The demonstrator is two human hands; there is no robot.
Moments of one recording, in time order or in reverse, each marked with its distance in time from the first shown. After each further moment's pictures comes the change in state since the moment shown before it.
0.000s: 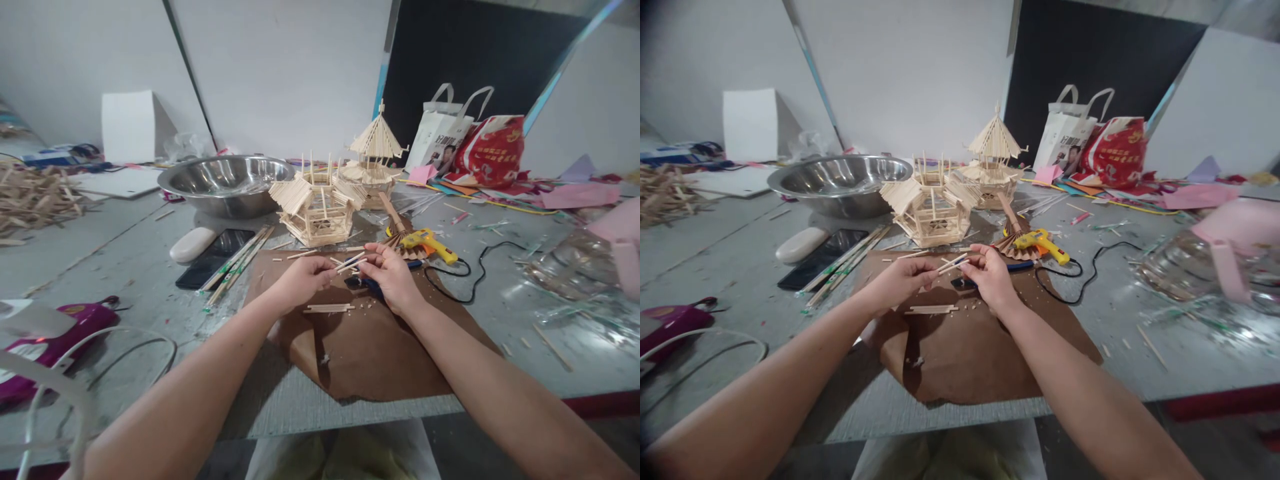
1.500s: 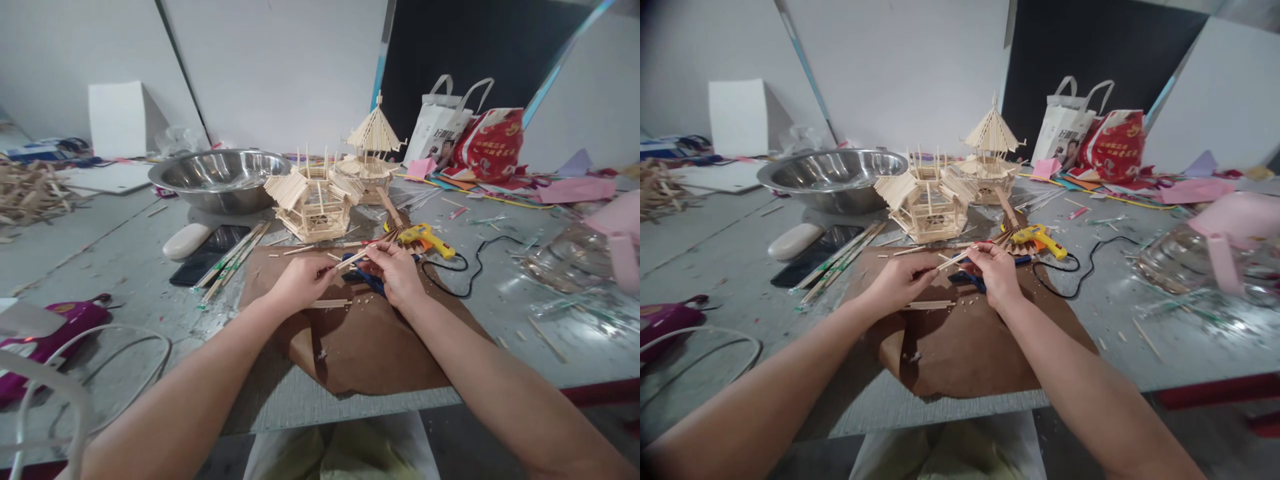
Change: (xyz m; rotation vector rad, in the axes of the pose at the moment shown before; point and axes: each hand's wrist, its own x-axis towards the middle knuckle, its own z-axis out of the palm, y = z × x) left_hand -0.002 -0.002 0.007 0.401 0.107 0.315; right_hand -0.001 -0.006 -0.003 0.130 0.187 0.101
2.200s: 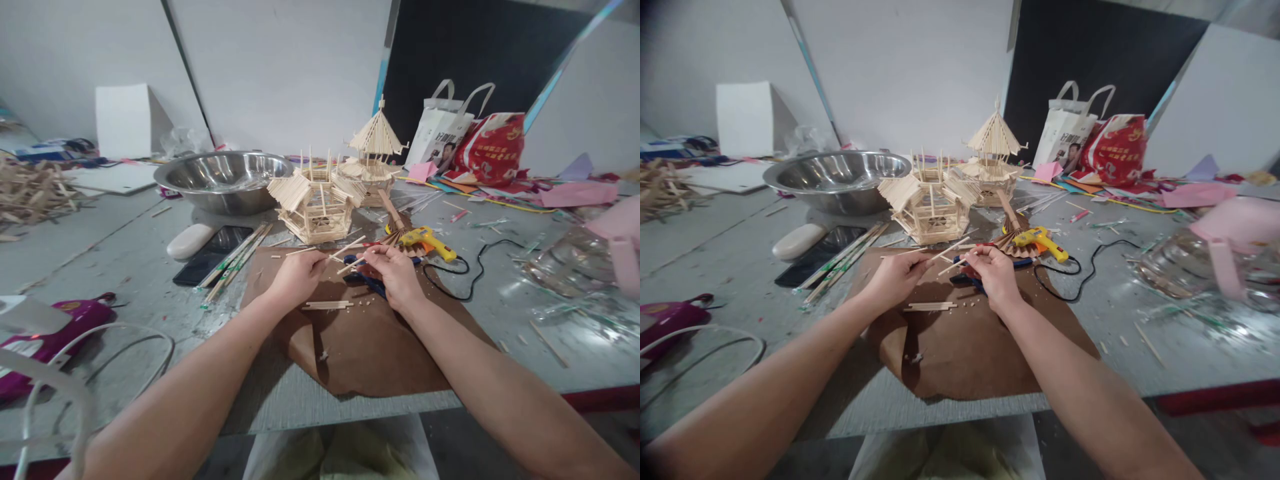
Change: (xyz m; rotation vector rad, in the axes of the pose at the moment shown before) left_hand 0.002 -0.008 -0.002 0.032 0.097 -0.214; right_hand -0.003 0.001 0.002 -0.088 -0.056 -0.031
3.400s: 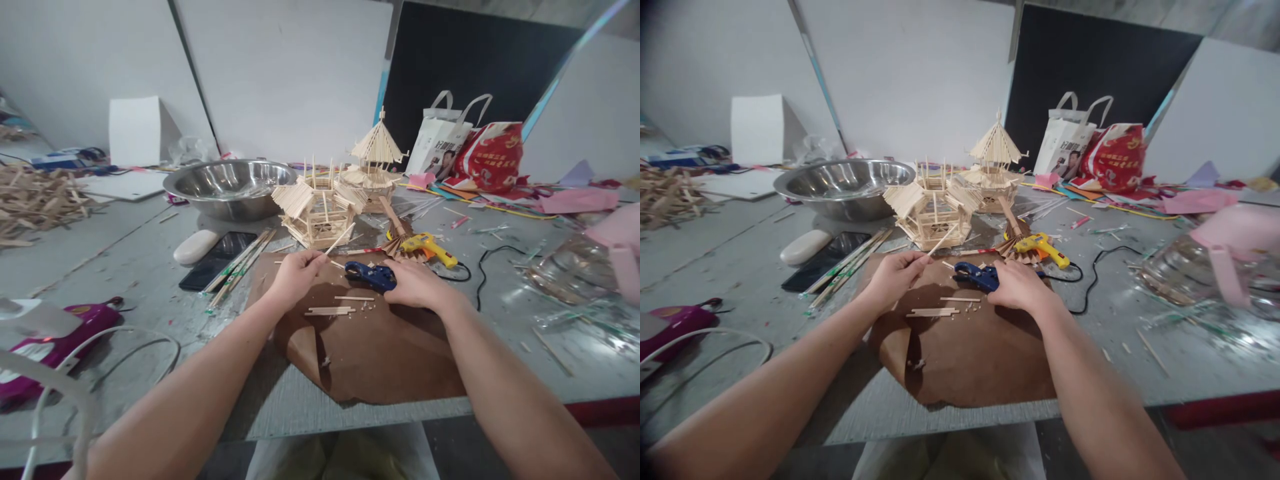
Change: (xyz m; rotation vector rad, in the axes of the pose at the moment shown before) left_hand 0.004 -0.010 0.003 -0.481 0.080 -0.188; right_hand 0.008 -0.034 -0.038 -1.825 -0.417 -0.203
